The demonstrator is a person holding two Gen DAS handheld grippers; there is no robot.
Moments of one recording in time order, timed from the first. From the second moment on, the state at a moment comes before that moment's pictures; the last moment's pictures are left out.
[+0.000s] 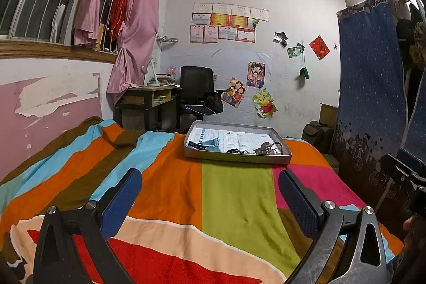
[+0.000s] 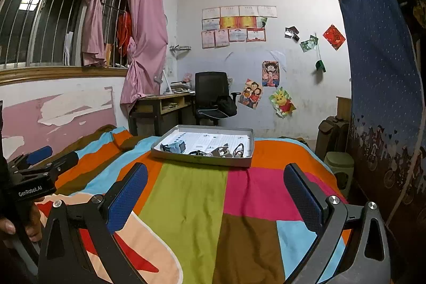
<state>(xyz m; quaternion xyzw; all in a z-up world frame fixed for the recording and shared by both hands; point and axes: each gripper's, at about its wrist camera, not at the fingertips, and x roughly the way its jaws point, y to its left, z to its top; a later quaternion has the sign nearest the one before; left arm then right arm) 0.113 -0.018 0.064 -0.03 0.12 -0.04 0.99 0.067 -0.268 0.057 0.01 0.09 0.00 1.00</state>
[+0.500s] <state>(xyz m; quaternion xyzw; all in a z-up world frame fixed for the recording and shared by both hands) 0.115 -0.016 0.063 -0.03 0.12 -0.04 0.99 0.069 -0.266 0.056 0.01 0.09 0.00 1.00</state>
